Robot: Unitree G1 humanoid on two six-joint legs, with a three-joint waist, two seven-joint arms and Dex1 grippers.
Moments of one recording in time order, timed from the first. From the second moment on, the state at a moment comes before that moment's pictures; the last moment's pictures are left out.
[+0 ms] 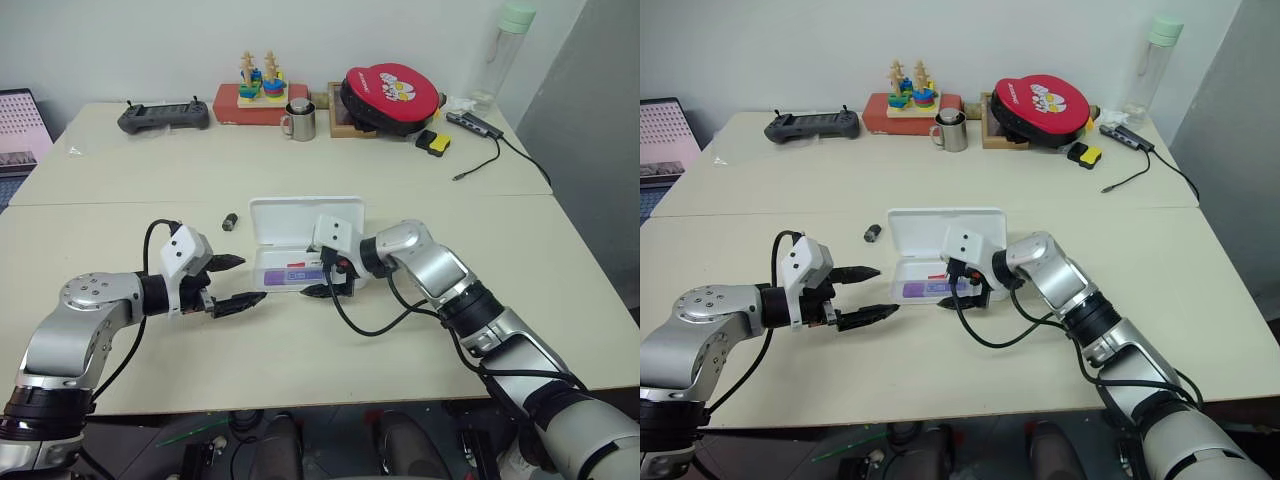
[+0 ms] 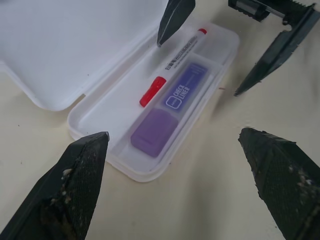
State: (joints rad) left arm -0.23 0.84 0.12 -0.11 -0.44 0.52 -1.04; right arm -0.89 -0.24 0.48 0.28 0.03 0.46 1.01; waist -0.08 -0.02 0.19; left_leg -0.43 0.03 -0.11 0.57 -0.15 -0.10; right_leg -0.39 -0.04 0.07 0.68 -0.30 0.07
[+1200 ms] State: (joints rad) left arm -0.82 0.53 0.08 0.90 -0.13 0.26 -0.59; right arm -0.79 -0.27 0.20 -0.17 0.33 0.69 0.78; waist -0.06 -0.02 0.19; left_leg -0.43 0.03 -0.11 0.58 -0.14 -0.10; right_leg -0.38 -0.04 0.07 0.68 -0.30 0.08
